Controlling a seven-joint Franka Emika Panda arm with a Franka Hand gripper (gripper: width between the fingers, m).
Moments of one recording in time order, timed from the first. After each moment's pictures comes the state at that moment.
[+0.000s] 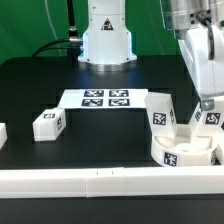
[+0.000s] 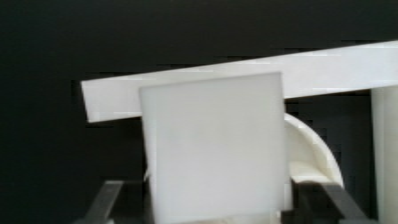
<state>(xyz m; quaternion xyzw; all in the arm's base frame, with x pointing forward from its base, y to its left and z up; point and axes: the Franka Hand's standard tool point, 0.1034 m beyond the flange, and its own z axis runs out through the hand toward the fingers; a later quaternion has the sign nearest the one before) 0.577 0.117 0.084 -0.64 0.76 0.07 0.08</state>
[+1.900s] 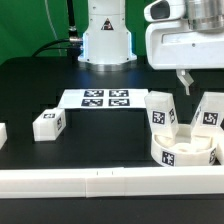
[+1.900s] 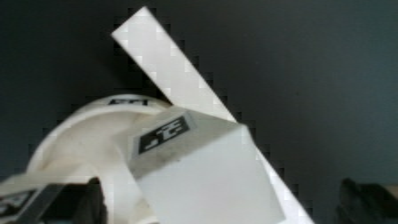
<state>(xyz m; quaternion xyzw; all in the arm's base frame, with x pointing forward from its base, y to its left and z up) 0.579 0.135 0.096 -0.96 0.27 0.01 0.10</state>
